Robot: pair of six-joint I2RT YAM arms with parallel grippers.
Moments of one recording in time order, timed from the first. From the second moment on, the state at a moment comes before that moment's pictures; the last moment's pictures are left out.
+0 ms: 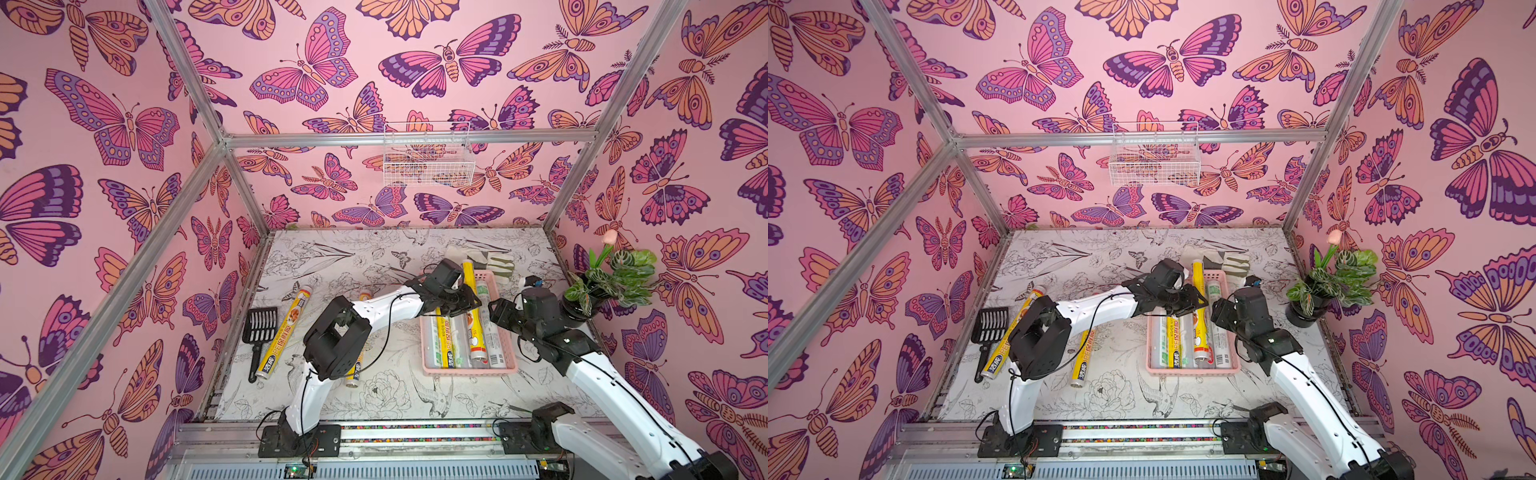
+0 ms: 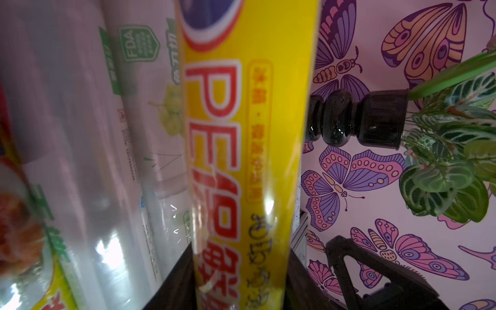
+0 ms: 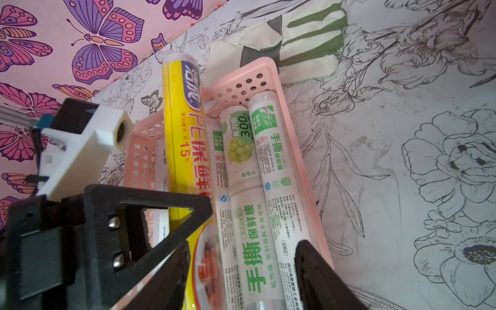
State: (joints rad) left arm -0.88 2.11 1.61 -0.19 0.41 -1.05; right arm 0.36 0.90 0.66 -0.46 0.05 0.62
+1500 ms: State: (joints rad) left arm -0.92 2.23 1.72 -0.29 0.40 -1.10; right arm 0.36 0.92 0.66 -0.53 0.16 0.55
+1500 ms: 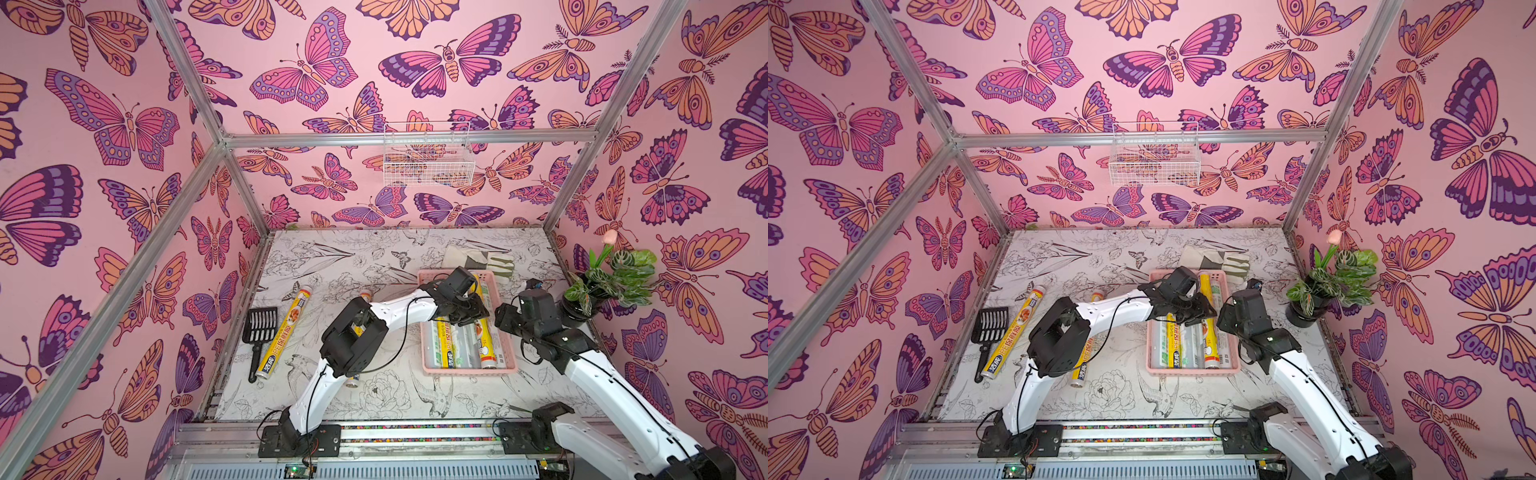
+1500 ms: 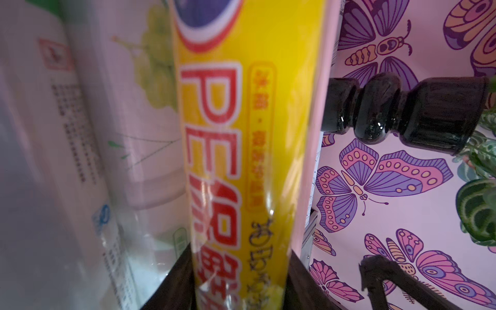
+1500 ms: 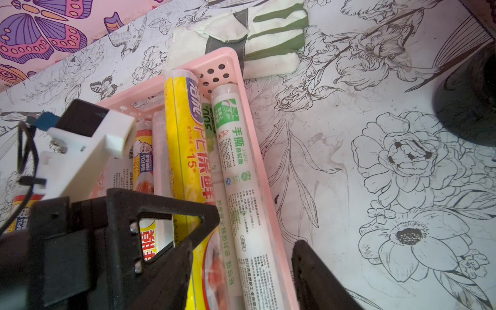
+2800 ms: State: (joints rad) left arm -0.75 1.38 0.97 -0.41 -0.18 -0.72; right arm 0.63 1.18 0.84 -0.28 -0.19 0.49
